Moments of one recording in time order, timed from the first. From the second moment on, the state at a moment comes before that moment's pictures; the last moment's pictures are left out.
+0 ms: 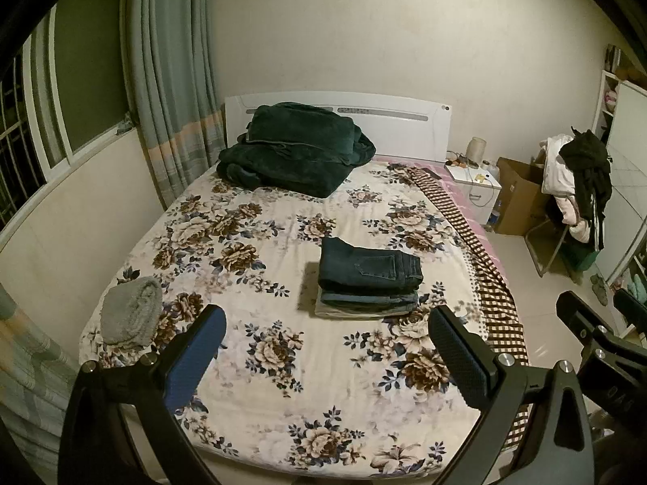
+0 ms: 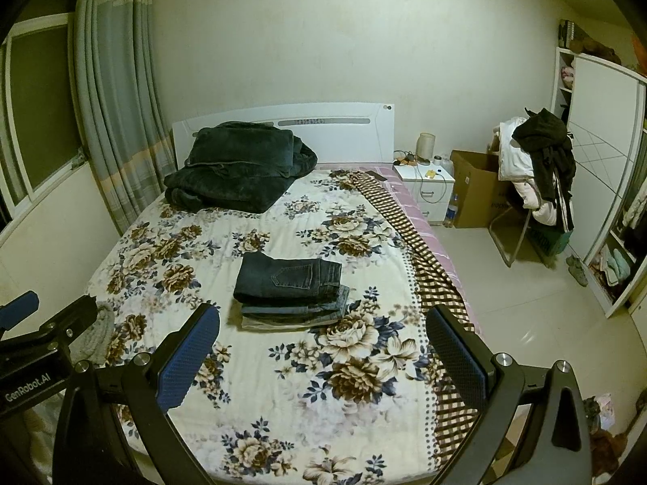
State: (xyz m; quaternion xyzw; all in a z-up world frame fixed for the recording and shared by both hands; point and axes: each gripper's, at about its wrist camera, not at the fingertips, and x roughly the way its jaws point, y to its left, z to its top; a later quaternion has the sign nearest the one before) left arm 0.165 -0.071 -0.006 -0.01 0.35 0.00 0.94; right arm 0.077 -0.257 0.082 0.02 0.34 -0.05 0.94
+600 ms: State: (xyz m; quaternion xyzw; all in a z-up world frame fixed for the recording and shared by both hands) left arm 0.163 -0.070 -0.007 -0.01 0.35 0.00 0.94; right arm 0.075 -0.258 0.080 0.02 0.34 -0.05 0.94
